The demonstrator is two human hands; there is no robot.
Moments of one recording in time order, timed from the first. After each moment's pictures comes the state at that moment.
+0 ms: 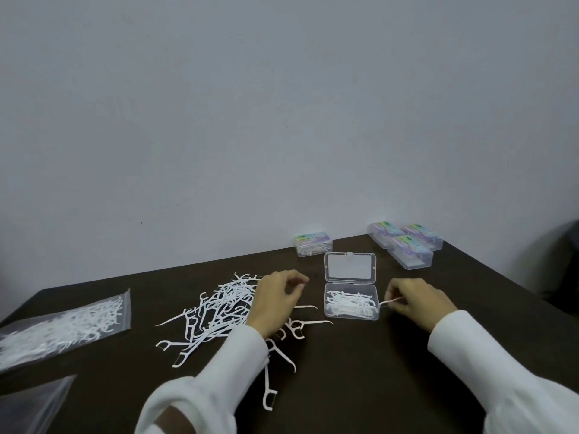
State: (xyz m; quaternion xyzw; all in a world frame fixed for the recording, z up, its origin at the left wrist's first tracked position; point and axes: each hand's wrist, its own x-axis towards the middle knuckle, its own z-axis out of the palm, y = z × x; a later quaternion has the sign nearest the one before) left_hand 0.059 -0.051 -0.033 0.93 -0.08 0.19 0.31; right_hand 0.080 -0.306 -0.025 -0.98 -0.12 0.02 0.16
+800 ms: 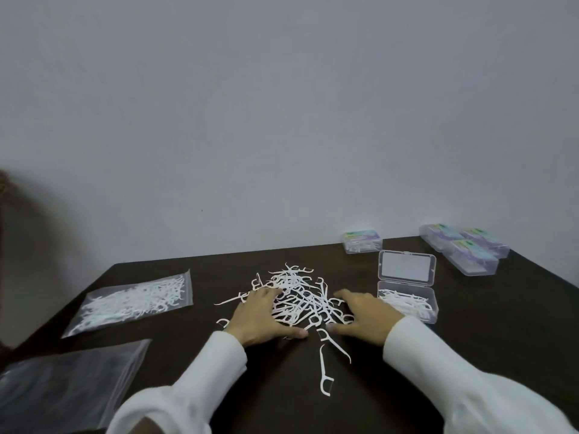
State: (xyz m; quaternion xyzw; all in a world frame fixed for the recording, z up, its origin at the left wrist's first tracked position) left_hand 0.006 0.056 -0.045 0.99 0.05 0.00 0.16; right_hand 0.052 -0.159 -0.032 -0.95 -0.29 0.06 0.13
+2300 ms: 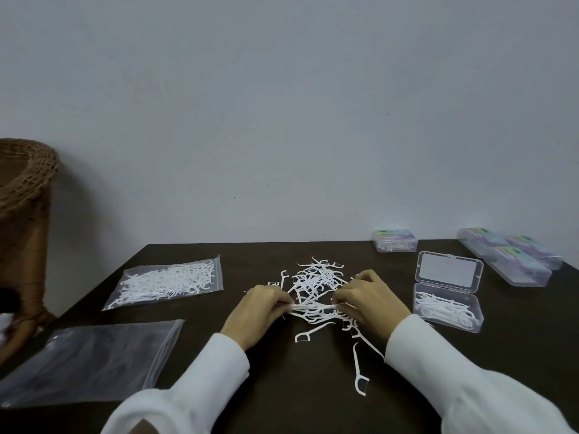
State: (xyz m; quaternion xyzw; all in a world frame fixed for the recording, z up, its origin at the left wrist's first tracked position) left_hand -0.025 0.100 -0.048 0.96 -0.07 0.19 0.19; right_hand 0.061 -0.117 -0.039 -0.85 -0.48 -0.19 0.07
